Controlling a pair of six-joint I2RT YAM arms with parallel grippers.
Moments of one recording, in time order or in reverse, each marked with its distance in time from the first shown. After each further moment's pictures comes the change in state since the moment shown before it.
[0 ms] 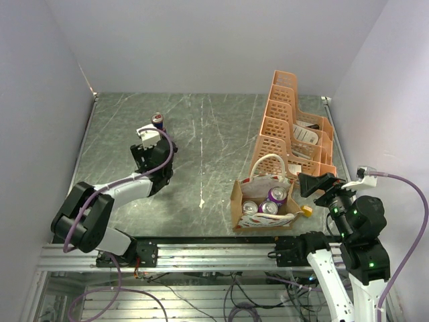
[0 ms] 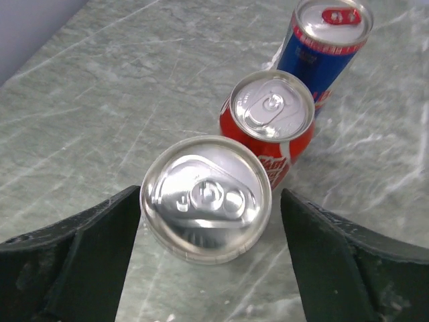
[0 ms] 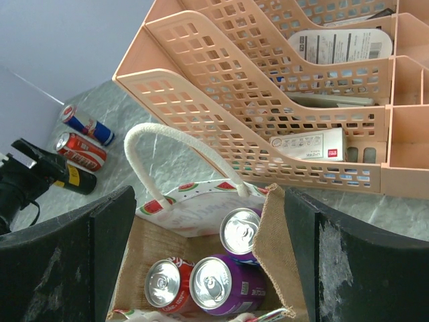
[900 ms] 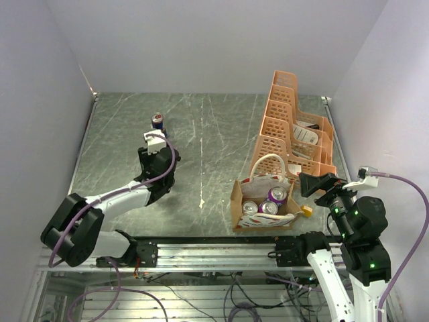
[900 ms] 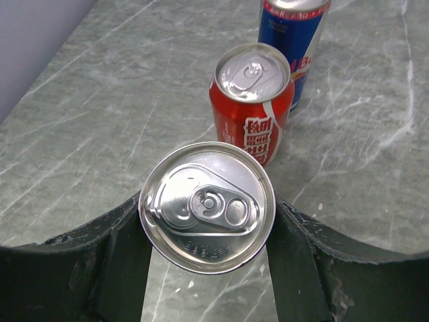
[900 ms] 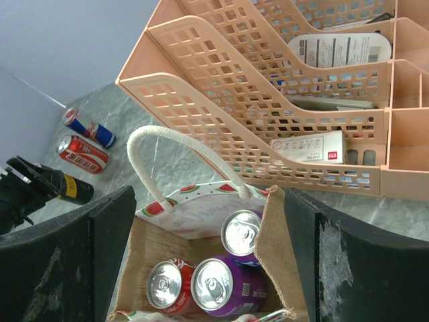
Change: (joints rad) left arm -0.090 -0.127 -0.040 -0.103 -0.018 0.057; right arm 0.001 0.000 0.009 0.000 0.006 0.002
